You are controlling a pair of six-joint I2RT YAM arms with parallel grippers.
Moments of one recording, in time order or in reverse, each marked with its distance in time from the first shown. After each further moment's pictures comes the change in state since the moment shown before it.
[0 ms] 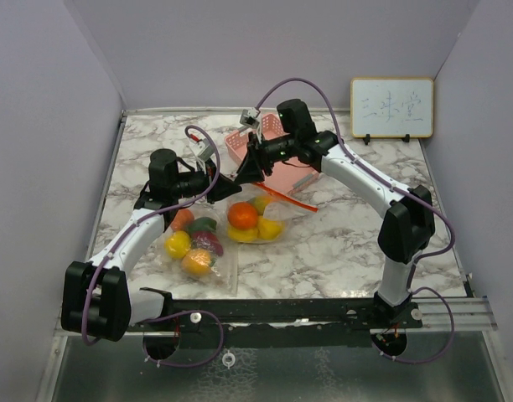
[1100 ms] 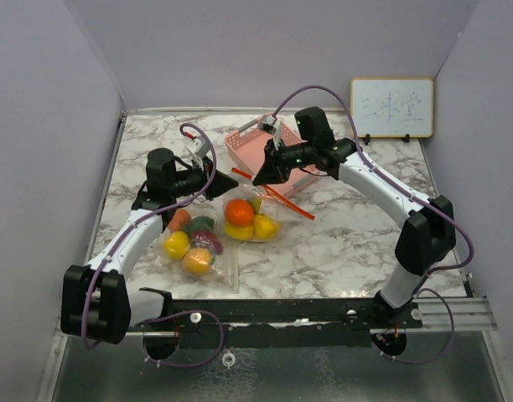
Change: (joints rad) left arm 0.024 -0.018 0.008 -0.020 -0.105 -0.011; right arm -0.069 -0.154 -0.191 -0.045 0.154 -0.053
